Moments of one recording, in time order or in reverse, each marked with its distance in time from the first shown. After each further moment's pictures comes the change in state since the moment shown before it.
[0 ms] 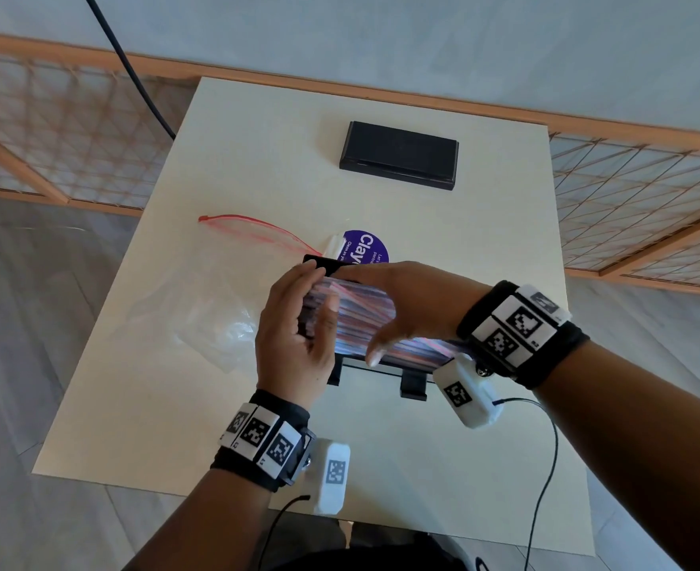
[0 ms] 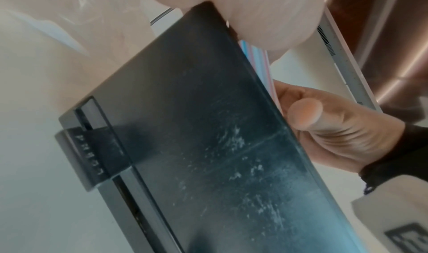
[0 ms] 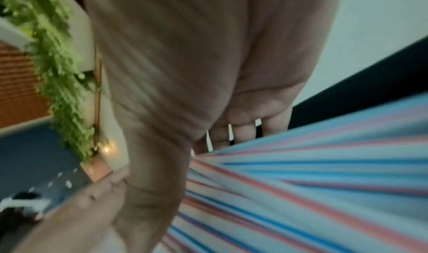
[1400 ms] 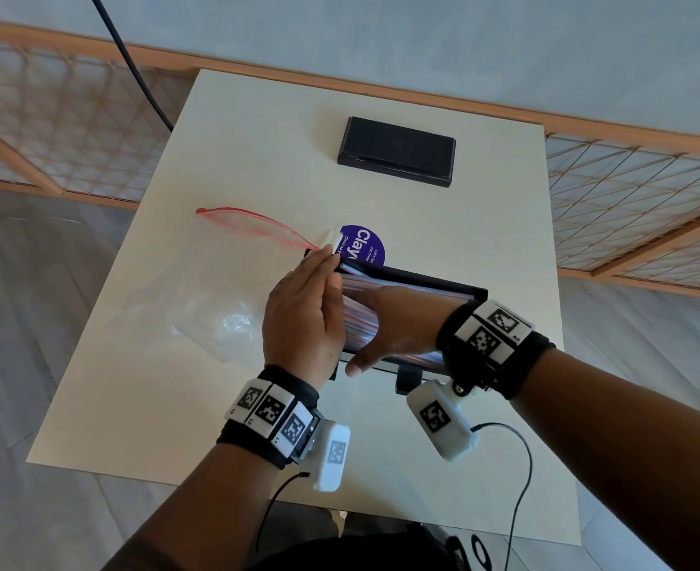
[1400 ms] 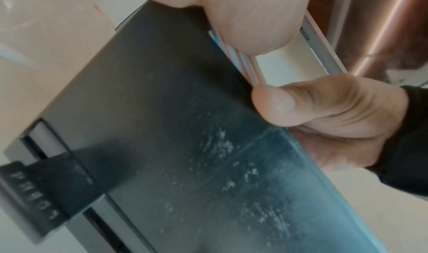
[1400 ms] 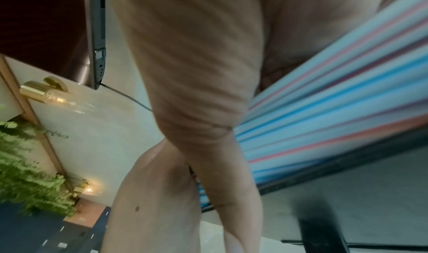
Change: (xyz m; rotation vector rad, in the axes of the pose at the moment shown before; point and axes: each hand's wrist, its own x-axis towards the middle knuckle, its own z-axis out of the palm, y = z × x) left_hand 0.013 0.011 0.011 0.213 -0.129 -0.055; right_hand 0.002 -0.006 0.029 0.017 -0.129 0.201
